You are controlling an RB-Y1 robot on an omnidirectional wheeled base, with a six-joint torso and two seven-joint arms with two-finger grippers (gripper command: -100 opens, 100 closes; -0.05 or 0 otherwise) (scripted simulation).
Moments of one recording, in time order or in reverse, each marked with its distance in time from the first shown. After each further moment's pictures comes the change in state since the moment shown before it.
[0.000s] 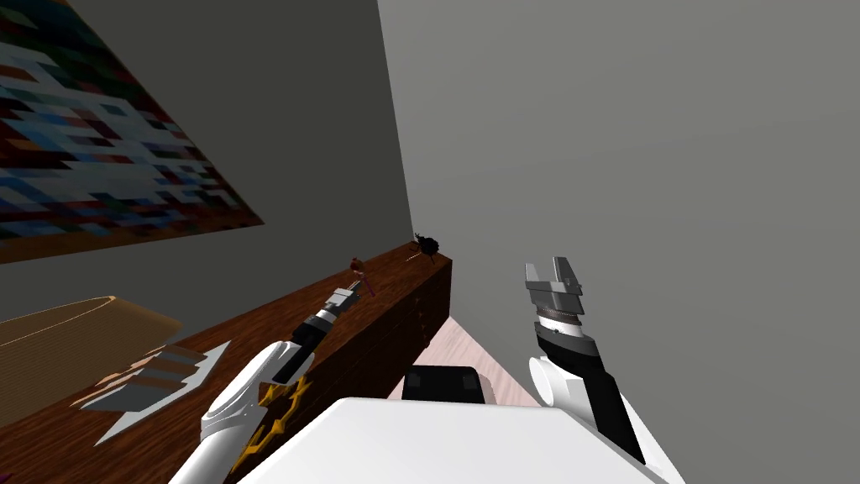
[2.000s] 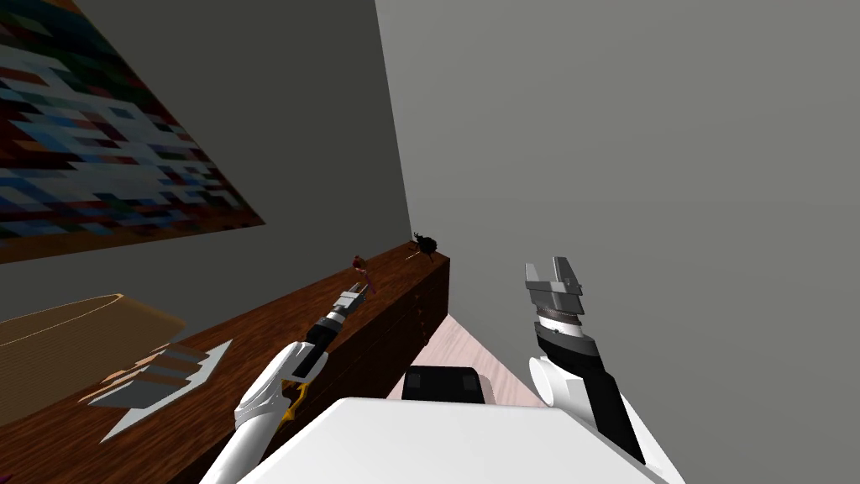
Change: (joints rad) left arm -0.067 -0.100 -0.005 0.119 -0.003 -0.011 -0.122; right arm 0.000 0.000 0.000 0.000 0.000 0.000 0.000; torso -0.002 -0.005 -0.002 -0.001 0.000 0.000
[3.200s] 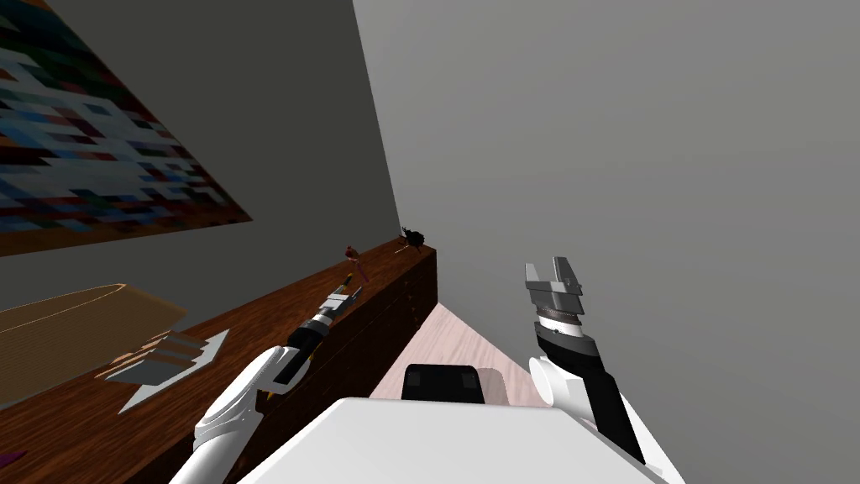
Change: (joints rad) left arm 0.076 0.095 0.020 -0.064 -0.045 0.126 0.075; right arm 0.000 0.000 0.000 0.000 0.000 0.000 0.000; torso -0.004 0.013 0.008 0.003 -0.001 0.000
